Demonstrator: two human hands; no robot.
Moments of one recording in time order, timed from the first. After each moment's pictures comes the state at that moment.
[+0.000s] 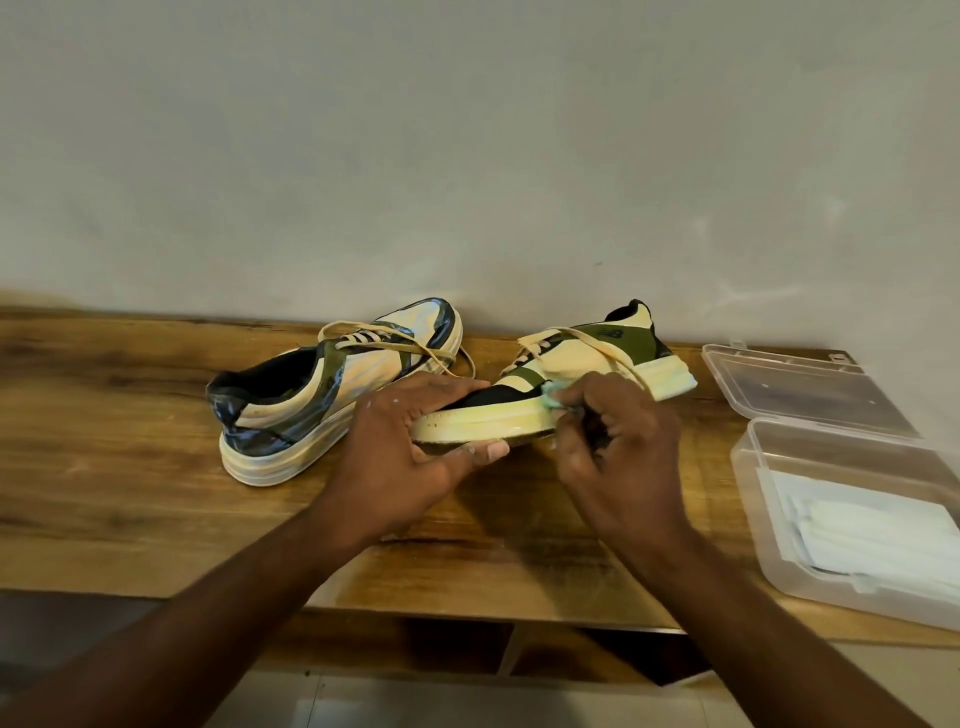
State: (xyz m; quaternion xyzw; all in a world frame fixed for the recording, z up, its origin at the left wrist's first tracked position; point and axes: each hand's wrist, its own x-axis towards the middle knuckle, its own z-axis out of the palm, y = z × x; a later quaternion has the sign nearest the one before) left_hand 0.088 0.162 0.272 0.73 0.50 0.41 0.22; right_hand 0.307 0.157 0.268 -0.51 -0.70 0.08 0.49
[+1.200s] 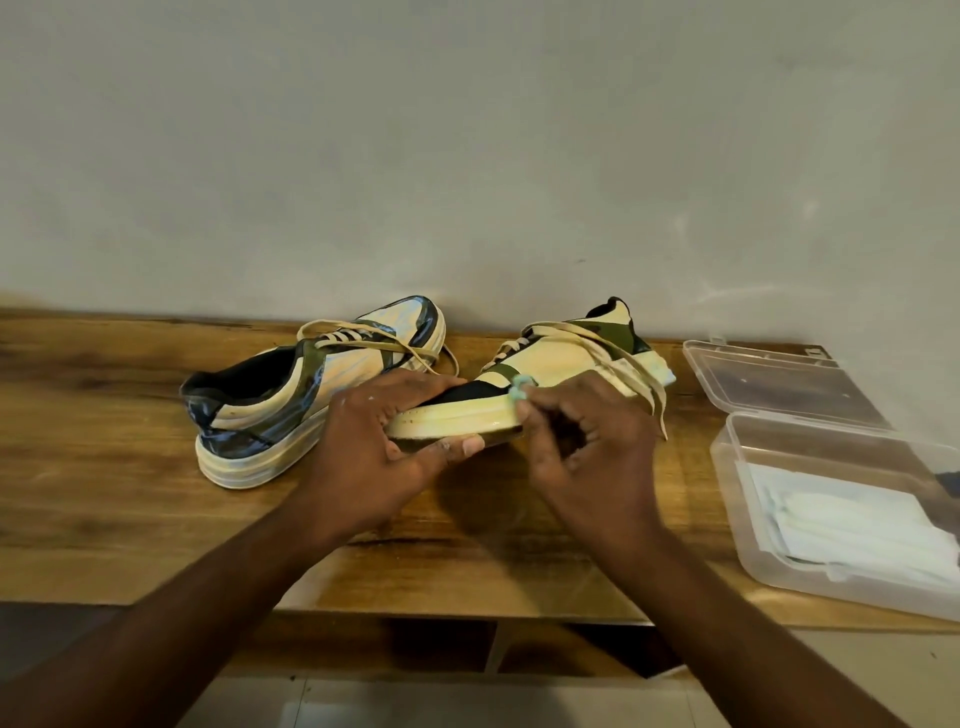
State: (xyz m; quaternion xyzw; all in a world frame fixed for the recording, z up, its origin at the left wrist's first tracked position) left_hand 0.082 0.165 0.268 0.74 0.49 0.40 0.21; right_hand 0.302 0.154 0.267 -0.50 -0.69 0.08 0.51
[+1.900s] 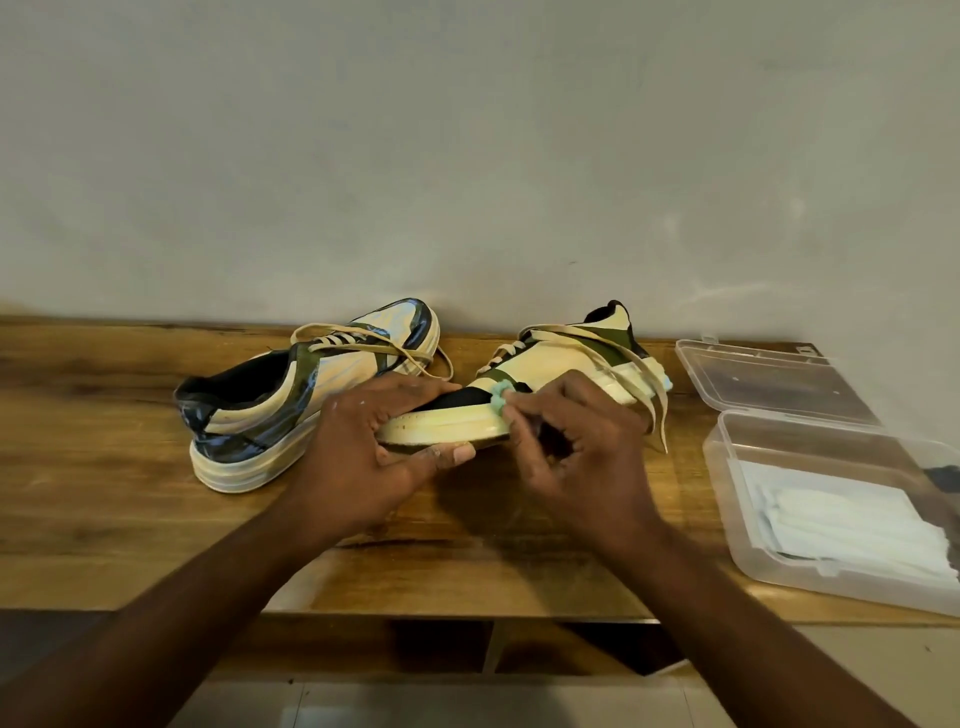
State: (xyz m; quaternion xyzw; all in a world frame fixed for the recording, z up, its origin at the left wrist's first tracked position) left_hand 0.078 0.166 0.268 0.75 0.48 0.39 0.21; right_hand 0.306 0.155 0.268 -0.46 -0.74 0.07 0.48
